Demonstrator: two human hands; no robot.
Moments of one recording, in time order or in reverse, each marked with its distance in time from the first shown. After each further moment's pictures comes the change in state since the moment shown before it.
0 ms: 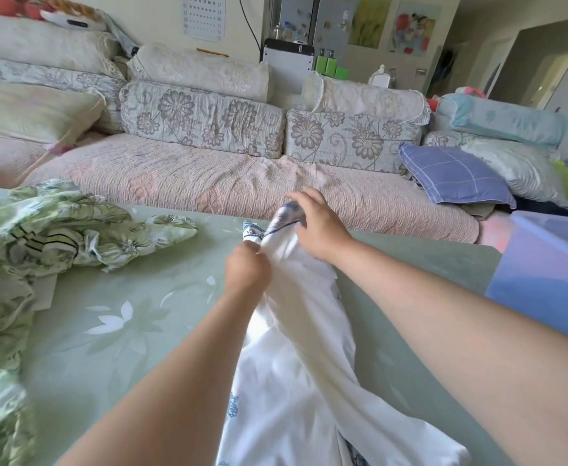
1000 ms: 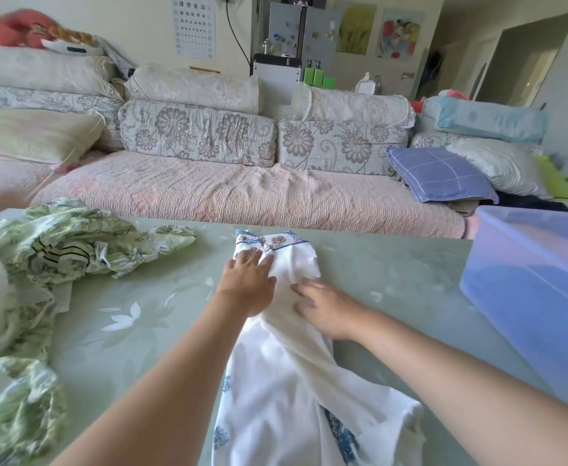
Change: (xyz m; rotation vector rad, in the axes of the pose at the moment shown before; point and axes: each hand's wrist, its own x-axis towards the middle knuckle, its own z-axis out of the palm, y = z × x) left_hand -0.035 -0.004 -0.012 0.836 -0.173 0.528; right_hand -0.132 0.004 0.000 -0.141 -0.457 0.155
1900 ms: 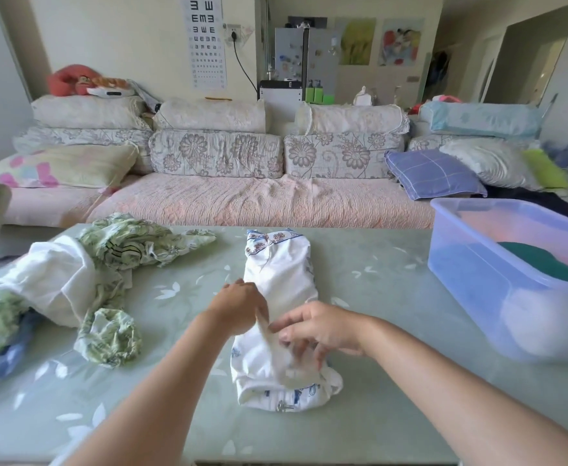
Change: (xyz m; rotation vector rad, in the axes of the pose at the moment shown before) left_hand -0.158 0.026 -0.065 -0.014 -0.152 0.118; right_hand -0.186 -0.064 -0.024 0.845 -0.394 -0.035
